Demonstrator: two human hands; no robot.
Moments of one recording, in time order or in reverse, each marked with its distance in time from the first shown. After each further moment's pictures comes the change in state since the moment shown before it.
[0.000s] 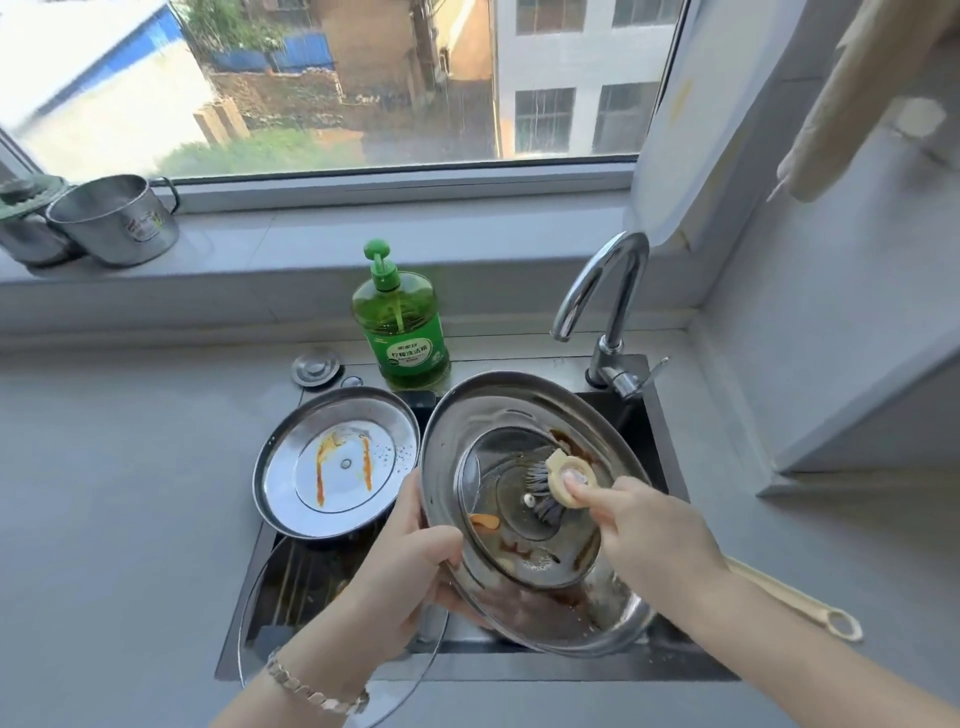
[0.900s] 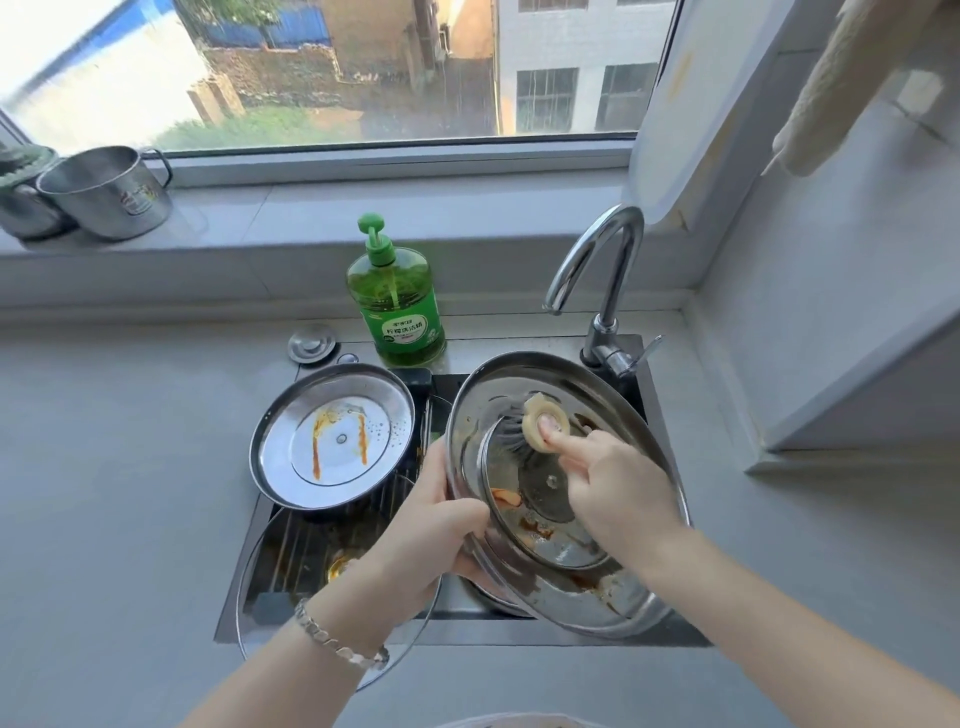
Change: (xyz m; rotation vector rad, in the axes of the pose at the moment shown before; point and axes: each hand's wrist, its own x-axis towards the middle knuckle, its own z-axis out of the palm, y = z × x) left_hand 0.008 -0.009 0.015 0.108 -0.055 0.017; right_hand 0.009 -0.013 0.000 0.252 0.081 0.006
